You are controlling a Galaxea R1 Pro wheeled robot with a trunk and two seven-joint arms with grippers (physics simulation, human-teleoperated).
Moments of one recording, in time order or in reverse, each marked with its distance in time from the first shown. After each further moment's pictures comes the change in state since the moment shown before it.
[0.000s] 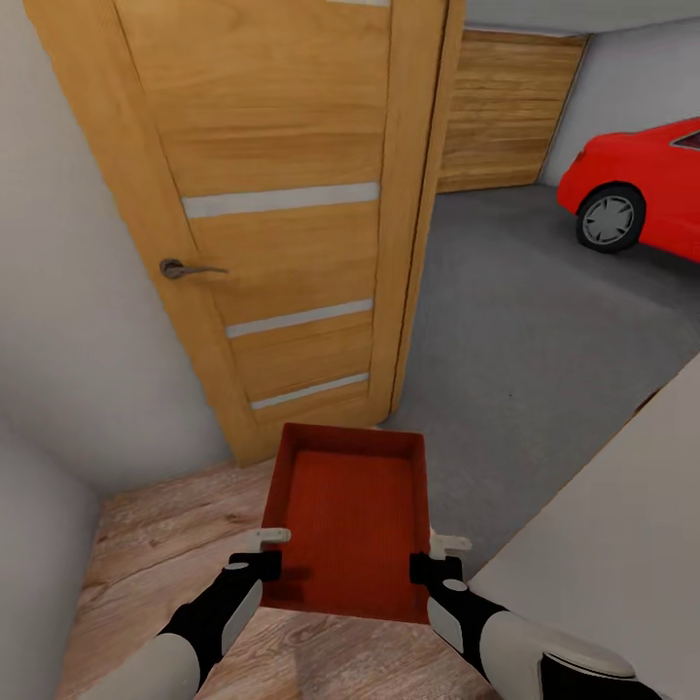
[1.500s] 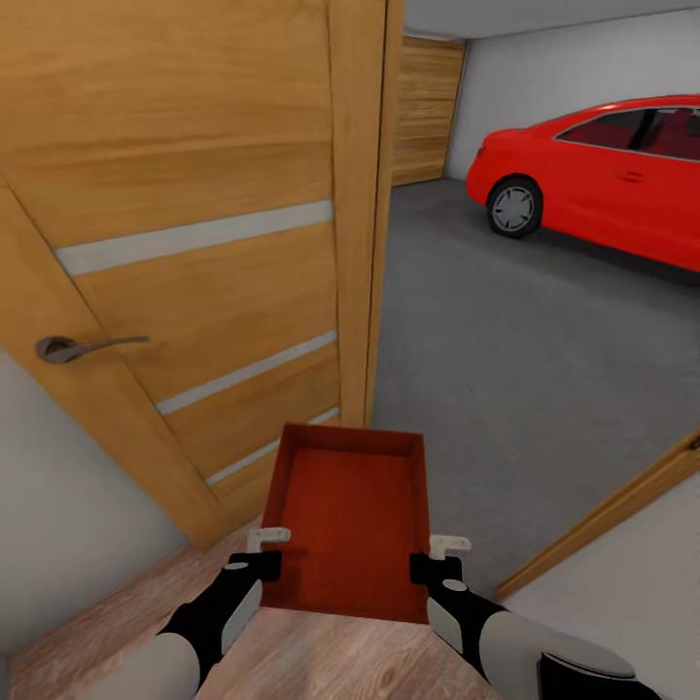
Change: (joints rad) left arm 0.000 -0.001 0.005 0.000 -0.004 0.000 -0.002; right arm 0.000 0.001 0.000 0.002 0.000 -0.001 0.000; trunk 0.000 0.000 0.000
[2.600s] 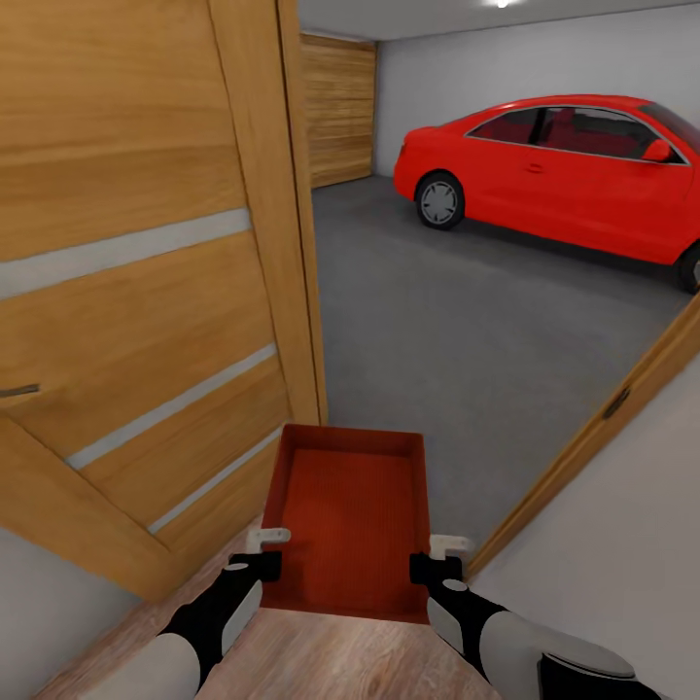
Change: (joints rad) left arm 0.000 -0.001 0.003 0.004 0.001 -0.005 -0.001; right arm 0.000 0.000 0.003 -0.001 0.000 0.000 -0.001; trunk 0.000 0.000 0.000
